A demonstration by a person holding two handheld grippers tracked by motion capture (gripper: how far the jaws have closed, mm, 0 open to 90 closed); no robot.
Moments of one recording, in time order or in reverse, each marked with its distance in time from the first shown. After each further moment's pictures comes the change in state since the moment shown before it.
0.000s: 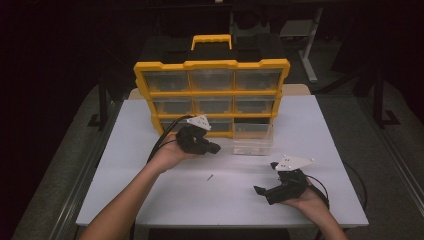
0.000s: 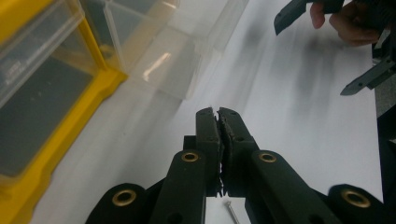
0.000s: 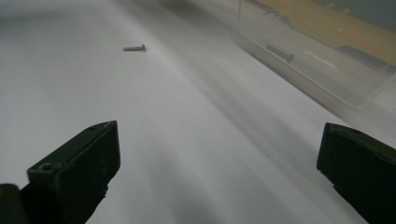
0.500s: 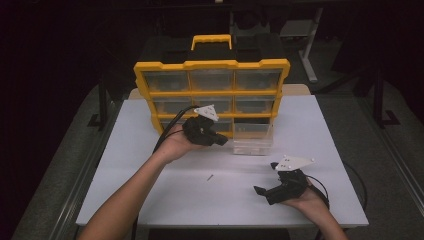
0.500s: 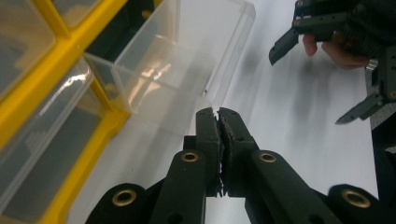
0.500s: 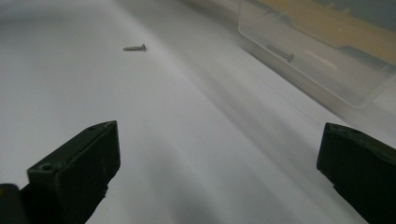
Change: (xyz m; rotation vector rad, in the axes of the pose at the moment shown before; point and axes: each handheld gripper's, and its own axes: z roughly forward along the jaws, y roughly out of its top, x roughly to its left) left arm 0.002 0.031 -0.001 -0.013 -0.008 0.039; right arm 0.000 0.000 0.000 0.001 0.001 -0.002
